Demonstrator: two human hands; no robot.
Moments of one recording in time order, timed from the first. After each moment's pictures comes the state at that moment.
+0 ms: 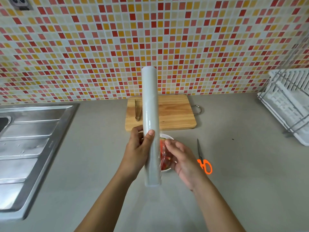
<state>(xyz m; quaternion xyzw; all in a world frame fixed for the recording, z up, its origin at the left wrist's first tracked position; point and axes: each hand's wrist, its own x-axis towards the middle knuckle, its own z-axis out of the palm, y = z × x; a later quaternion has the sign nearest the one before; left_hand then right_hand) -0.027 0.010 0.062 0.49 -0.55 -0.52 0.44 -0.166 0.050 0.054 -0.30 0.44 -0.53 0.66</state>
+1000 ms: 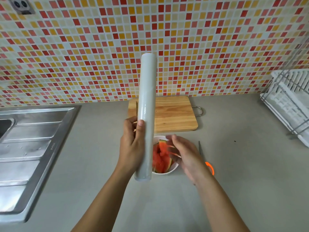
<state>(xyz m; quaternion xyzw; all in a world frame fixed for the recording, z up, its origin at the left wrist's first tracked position) -0.026 -0.006 0.076 0.53 -0.58 -0.38 0.49 -0.177 0.030 0.054 -0.29 0.54 -0.50 0.60</state>
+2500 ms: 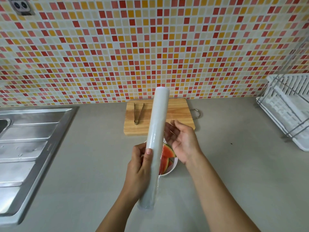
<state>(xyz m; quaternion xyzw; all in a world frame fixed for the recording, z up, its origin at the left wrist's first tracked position) -0.032 0.039 0.030 0.52 -0.57 -0.45 0.44 -0.179 -0.014 0.076 -0.07 0.39 -0.63 0.67</state>
